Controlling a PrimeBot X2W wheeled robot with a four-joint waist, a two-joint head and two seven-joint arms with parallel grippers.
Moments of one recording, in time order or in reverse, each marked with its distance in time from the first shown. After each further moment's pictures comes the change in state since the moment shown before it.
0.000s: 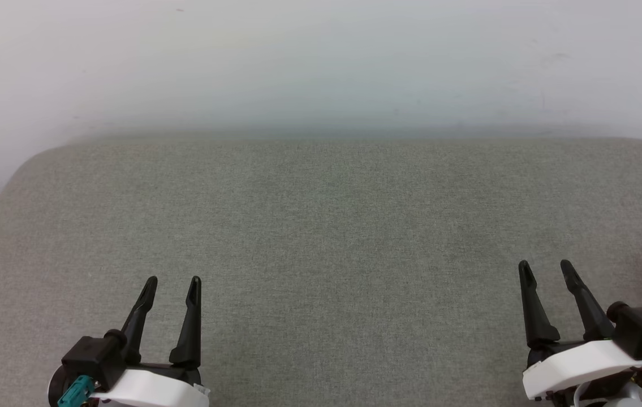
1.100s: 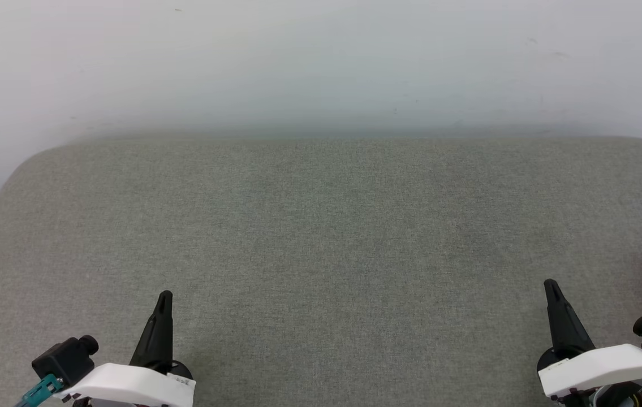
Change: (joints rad) left arm -0.020 -0.014 0.026 0.088 -0.442 0.000 0.110; right arm 0.005 0.000 -0.022 0.071 0.447 0.000 0.095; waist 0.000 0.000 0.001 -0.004
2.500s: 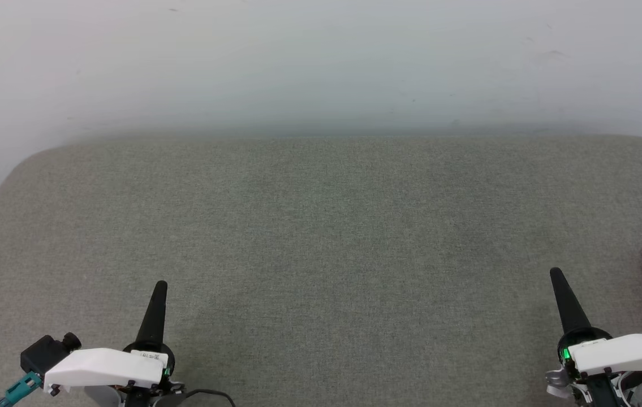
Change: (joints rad) left arm -0.060 -0.019 0.054 0.046 -0.476 0.000 0.130; right arm -0.046 0.000 -0.029 0.027 0.495 0.000 0.099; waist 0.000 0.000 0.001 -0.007
